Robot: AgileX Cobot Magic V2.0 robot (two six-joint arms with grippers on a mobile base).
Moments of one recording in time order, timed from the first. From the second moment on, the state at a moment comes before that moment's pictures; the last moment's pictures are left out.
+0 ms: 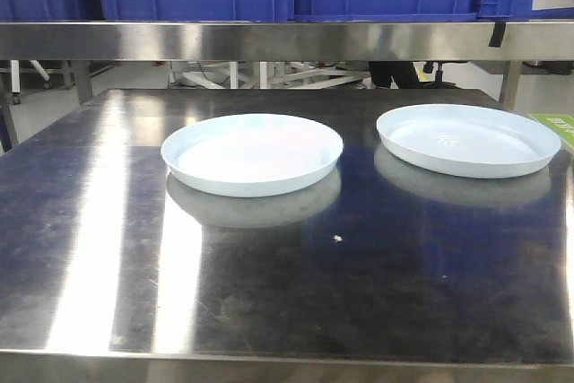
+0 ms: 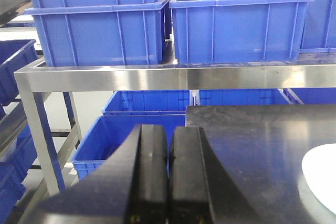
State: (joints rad) left arm 0.01 0.33 -0.34 -0.06 0.10 0.13; right arm 0.02 -0.01 0.03 0.05 0.14 0.02
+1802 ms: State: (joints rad) left arm 0.01 0.33 -0.34 -0.06 0.09 0.14; right arm -0.10 1.62 -1.32 0.23 0.92 0.02
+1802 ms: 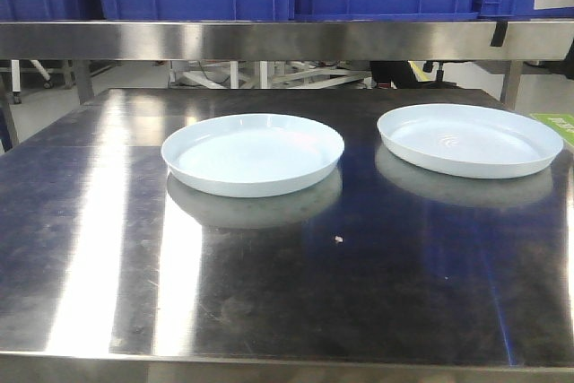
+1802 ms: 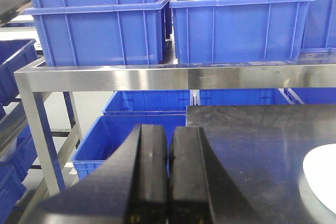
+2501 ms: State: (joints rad) left arm 0.01 0.33 -0.34 -0.06 0.09 0.14; right arm -0.12 2.01 -1.66 0.13 0.98 -0.03
